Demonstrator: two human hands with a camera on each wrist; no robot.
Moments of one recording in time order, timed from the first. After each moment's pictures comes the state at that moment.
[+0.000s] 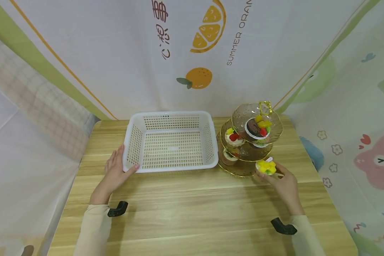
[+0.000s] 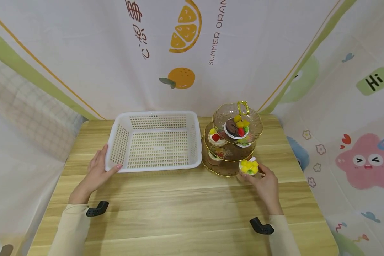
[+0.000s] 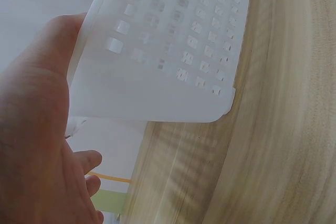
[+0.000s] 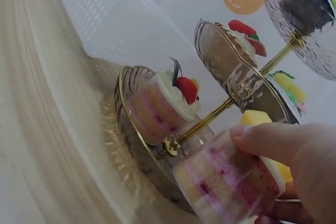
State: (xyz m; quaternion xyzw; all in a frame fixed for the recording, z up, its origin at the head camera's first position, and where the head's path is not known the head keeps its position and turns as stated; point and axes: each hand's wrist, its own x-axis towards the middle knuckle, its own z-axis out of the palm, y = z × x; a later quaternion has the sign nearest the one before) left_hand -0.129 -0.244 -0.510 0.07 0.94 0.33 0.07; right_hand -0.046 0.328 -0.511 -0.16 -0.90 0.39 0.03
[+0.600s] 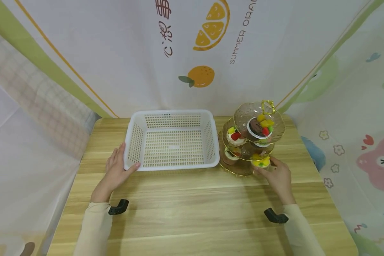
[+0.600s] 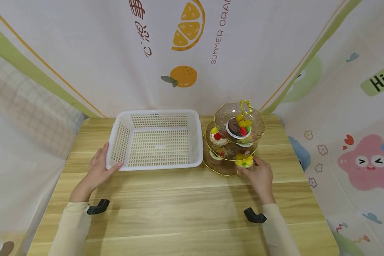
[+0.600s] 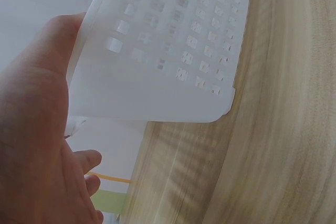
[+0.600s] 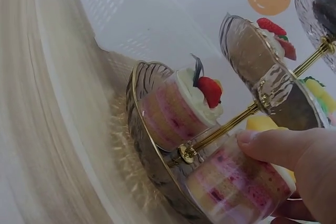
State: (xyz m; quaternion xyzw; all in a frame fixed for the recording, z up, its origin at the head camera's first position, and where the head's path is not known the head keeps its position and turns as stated) left_hand -0.129 -0.244 -0.510 0.07 0.94 0.33 0.07; right_hand -0.072 0.312 -0.515 -0.15 -0.93 0.34 0.06
